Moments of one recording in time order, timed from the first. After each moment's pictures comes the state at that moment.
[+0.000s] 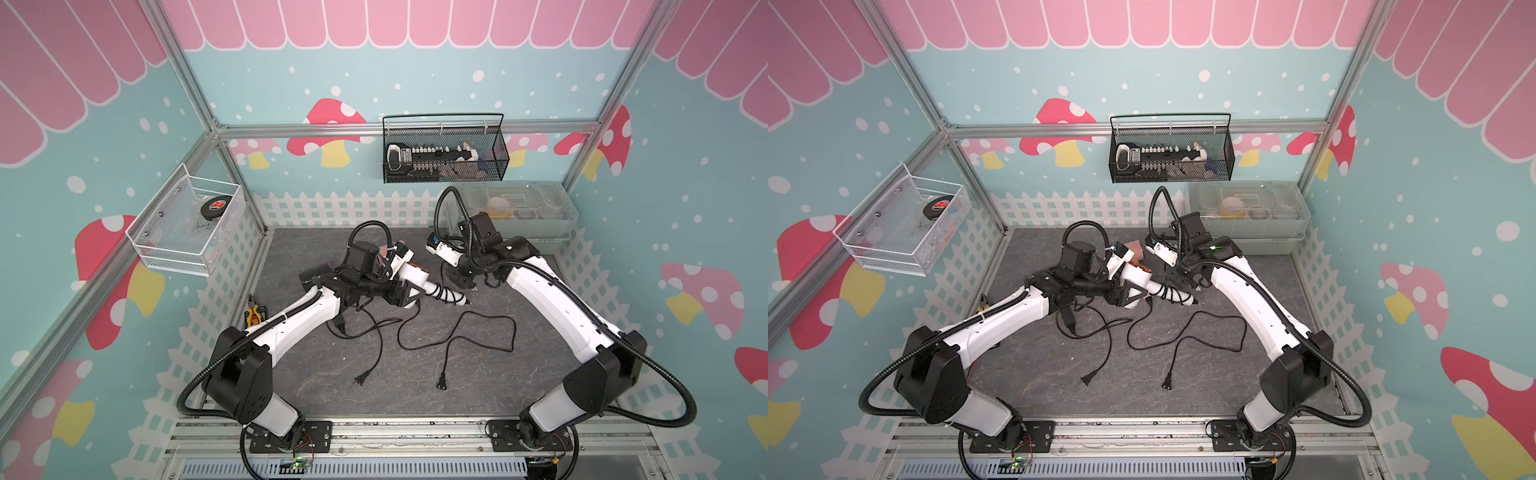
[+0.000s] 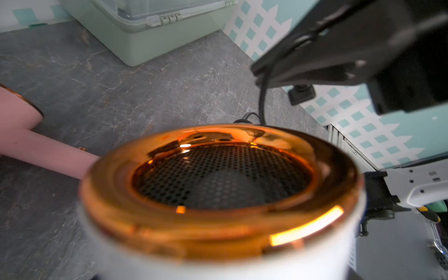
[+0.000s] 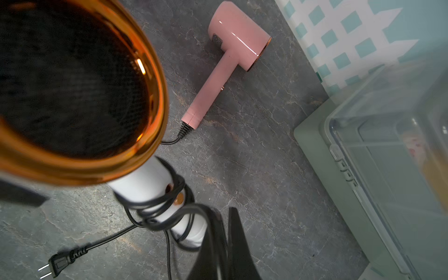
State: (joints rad) left arm -0.54 1.55 1.18 -0.26 0.63 -0.08; right arm 0.48 1.62 1.64 -0.98 -0.04 -0.57
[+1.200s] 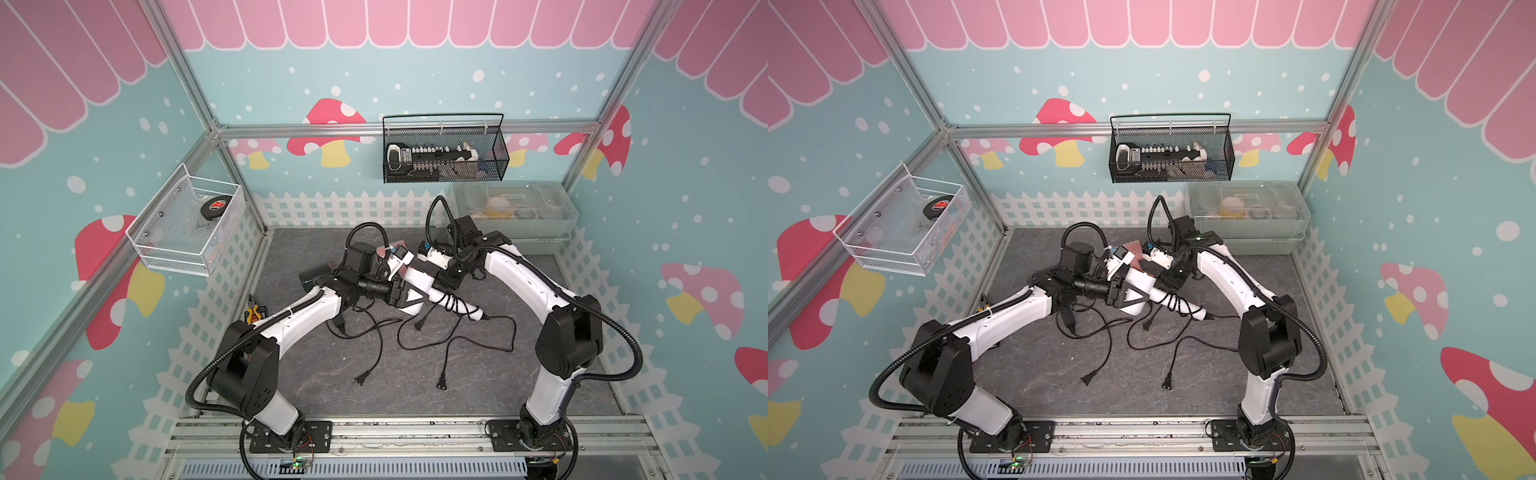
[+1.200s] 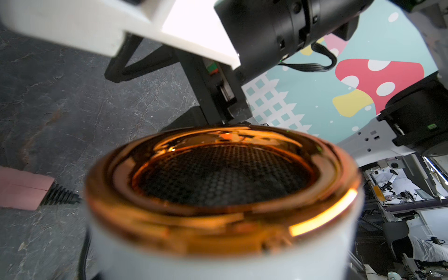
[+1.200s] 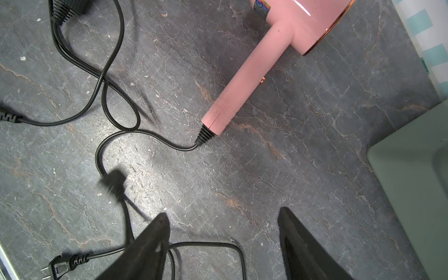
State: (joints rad) left arm -0.50 1.59 1.14 -0.13 0.95 -0.28; right arm 0.42 1.82 1.65 -0.98 -0.24 -0.62
